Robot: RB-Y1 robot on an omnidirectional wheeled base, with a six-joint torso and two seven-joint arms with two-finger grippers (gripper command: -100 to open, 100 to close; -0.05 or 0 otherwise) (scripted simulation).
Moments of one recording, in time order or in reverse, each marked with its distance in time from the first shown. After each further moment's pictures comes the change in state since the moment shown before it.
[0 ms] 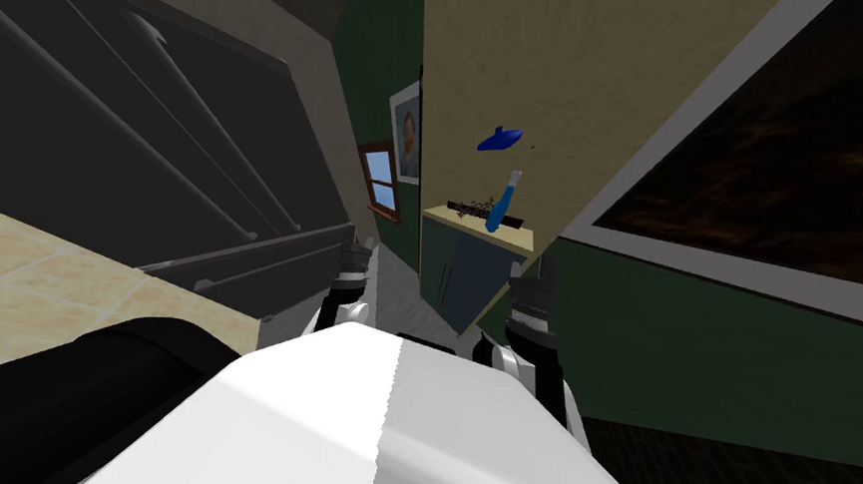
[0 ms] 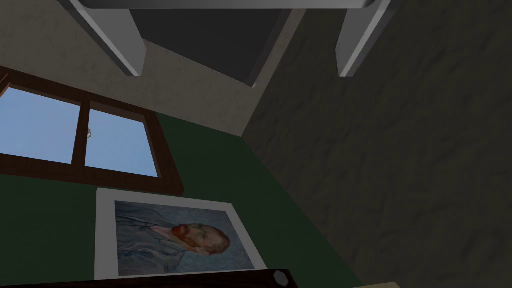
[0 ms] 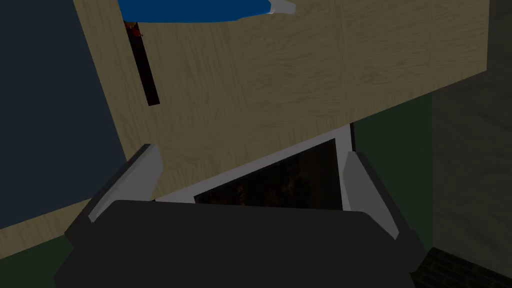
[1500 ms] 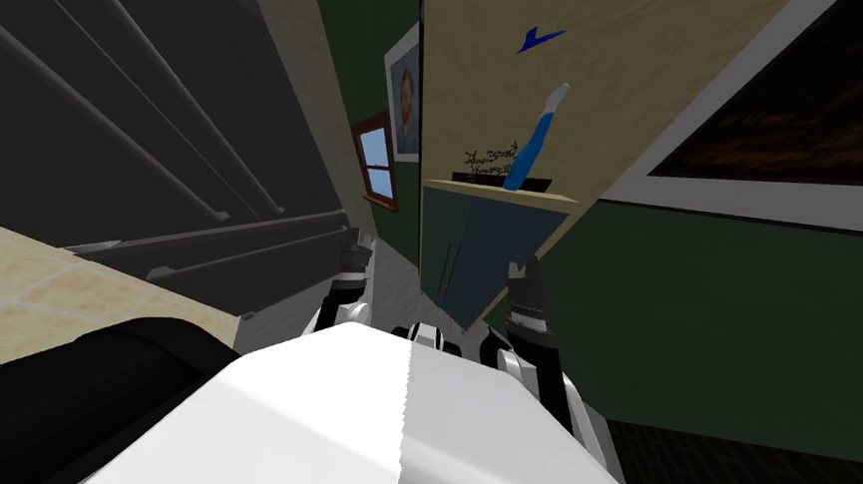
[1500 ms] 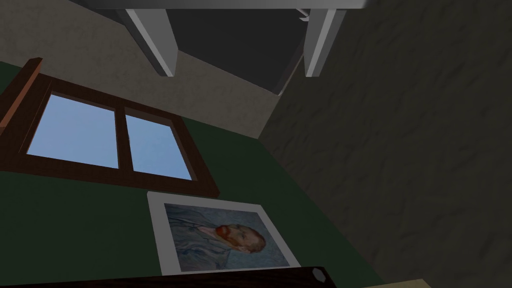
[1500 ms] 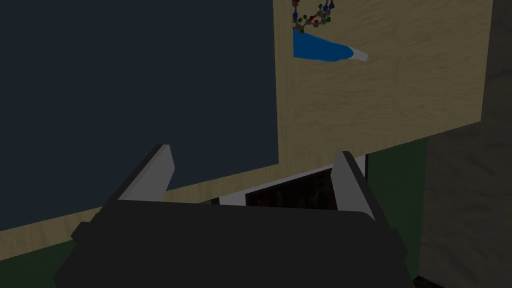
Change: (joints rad) left arm 0.000 0.000 0.000 0.000 0.000 0.000 0.000; right arm -0.005 -0.102 -0.007 0.015 0.046 0.004 0.037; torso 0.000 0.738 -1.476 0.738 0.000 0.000
